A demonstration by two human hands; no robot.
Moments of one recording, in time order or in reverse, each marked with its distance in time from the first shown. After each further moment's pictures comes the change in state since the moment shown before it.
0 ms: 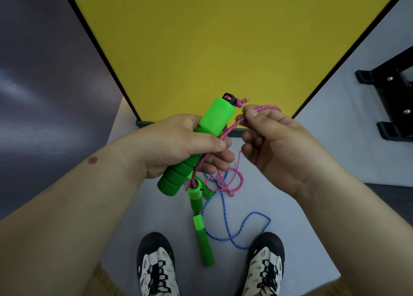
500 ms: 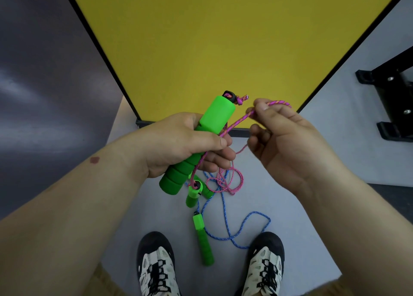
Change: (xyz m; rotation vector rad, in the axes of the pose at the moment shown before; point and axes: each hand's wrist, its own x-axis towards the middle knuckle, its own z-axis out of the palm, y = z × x) left_hand -0.001 0.001 0.002 -0.002 0.017 0.015; right_hand 0.001 -0.003 -0.001 0.059 0.073 -0.077
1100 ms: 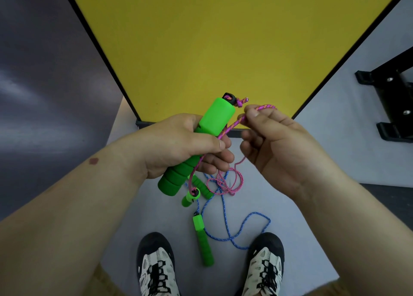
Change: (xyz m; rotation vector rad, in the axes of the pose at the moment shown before) left_hand 0.000 -0.001 -0.001 0.021 -0.003 -0.003; right_hand -0.003 0.004 0.002 0.012 -0.077 0.050
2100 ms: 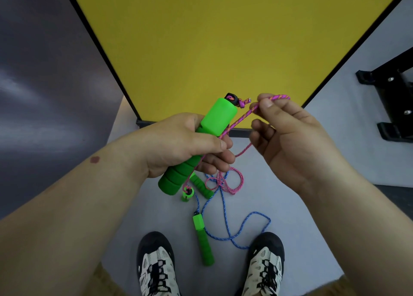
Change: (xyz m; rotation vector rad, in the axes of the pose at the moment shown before) left_hand 0.000 0.001 0.000 0.019 -0.015 0.010; right_hand 0.001 -0.008 -0.002 -0.017 0.066 -0.109
